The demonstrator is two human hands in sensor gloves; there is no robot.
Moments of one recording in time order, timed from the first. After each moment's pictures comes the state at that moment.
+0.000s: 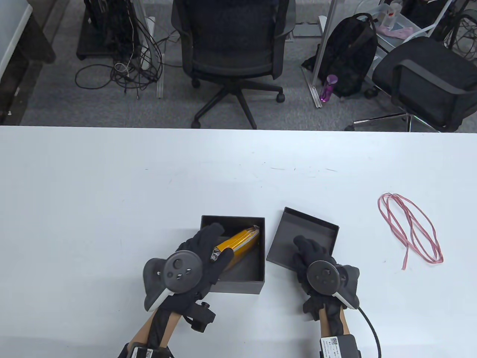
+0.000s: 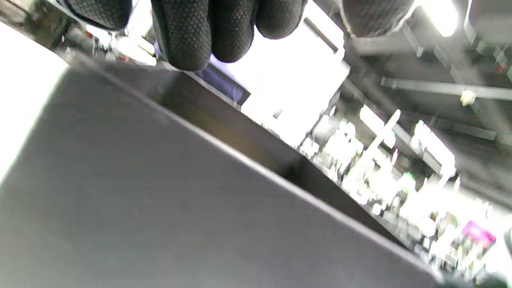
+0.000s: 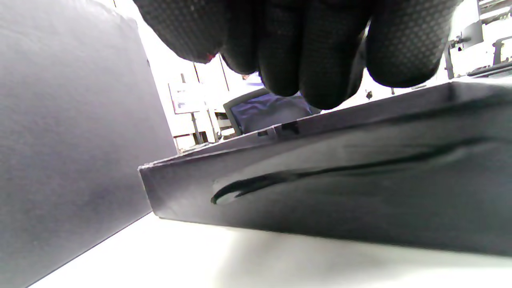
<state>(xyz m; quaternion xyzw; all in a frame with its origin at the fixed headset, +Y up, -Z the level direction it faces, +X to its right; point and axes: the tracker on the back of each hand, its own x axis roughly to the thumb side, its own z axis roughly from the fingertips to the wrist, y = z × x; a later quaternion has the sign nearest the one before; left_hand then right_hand) -0.136 -0.661 -0.141 0.06 -0.08 0.33 0.94 0.191 -0.749 -0.186 0.12 -0.05 0.98 0.17</state>
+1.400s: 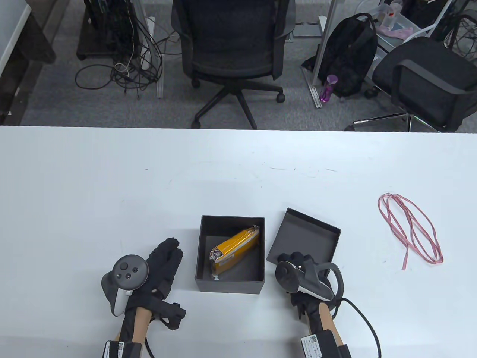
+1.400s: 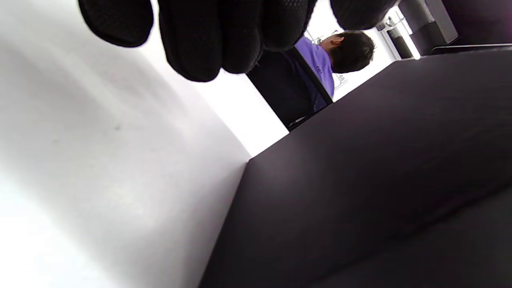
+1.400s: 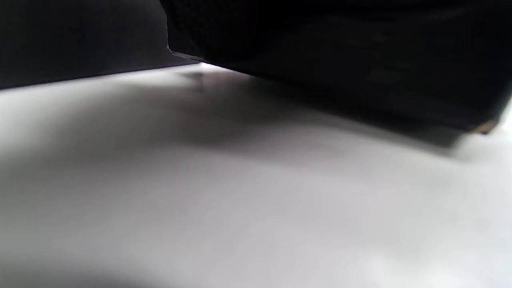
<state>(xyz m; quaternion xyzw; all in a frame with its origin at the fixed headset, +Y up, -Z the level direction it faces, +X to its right) -0.219 -0.771 -0.151 -0.02 0.05 0.45 0.89 0.148 -0.774 -0.188 0.17 0.07 0.98 -0.01</state>
